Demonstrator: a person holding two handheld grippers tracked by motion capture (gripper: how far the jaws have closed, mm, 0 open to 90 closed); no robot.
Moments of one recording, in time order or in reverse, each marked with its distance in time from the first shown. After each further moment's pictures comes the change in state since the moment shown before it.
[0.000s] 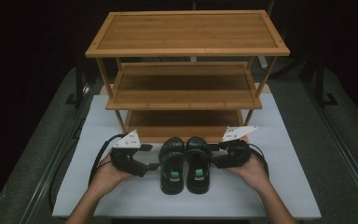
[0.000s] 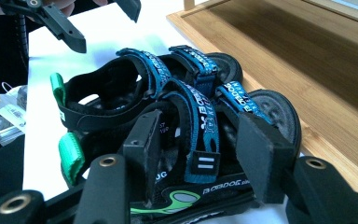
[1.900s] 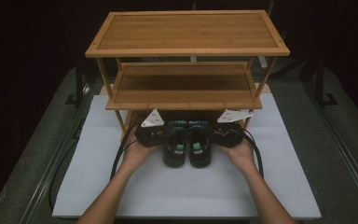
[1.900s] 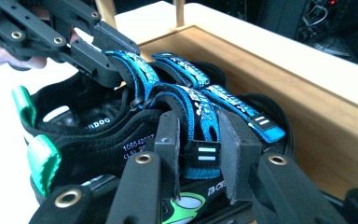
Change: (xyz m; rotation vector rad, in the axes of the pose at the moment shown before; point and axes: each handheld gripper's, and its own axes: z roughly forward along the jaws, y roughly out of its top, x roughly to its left) left arm 0.045 0.045 0.064 -0.096 0.185 0.037; right arm -0.041 0.024 0.024 -0.114 -0.197 0.013
